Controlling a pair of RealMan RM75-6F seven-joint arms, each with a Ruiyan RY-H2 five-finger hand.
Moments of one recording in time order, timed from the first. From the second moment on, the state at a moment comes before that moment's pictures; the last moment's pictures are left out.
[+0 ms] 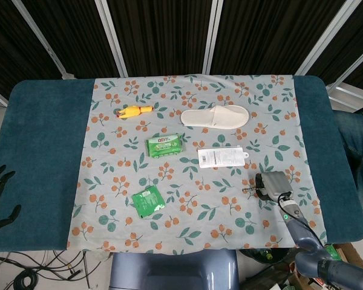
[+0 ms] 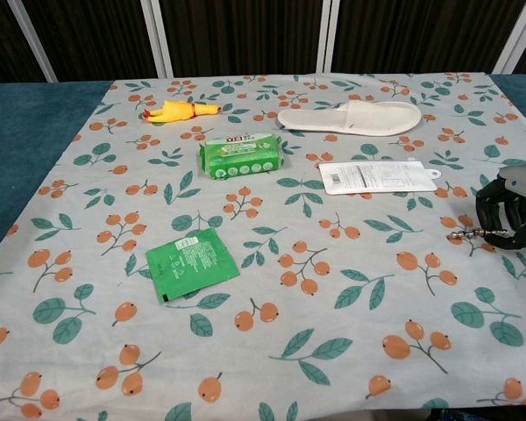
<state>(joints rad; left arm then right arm) -0.06 -1.06 -0.02 -1.65 1.49 1.48 -0.04 0.52 -1.51 0.10 -1.24 -1.18 0.90 -0.16</state>
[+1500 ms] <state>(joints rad) -0.06 -1.06 -0.02 -1.65 1.49 1.48 -0.04 0.53 -1.46 0.13 -1.31 -1.17 0.91 -0.17</state>
